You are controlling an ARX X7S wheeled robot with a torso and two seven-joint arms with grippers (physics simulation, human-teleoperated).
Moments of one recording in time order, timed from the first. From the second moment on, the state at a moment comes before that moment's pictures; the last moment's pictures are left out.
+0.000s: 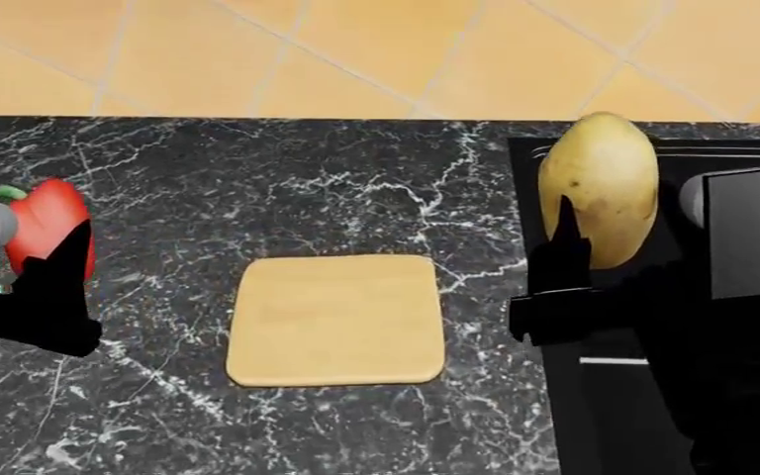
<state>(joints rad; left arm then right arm) -0.74 -0.58 0.15 0.53 -1.03 -1.13 -0.54 0.65 0.56 0.01 -0.48 0.80 1.04 0.25</state>
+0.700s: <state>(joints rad) -0.76 -0.56 0.18 0.49 -1.02 -1.10 -0.52 0.74 0.55 -0.07 -0.40 0.82 1.11 0.24</state>
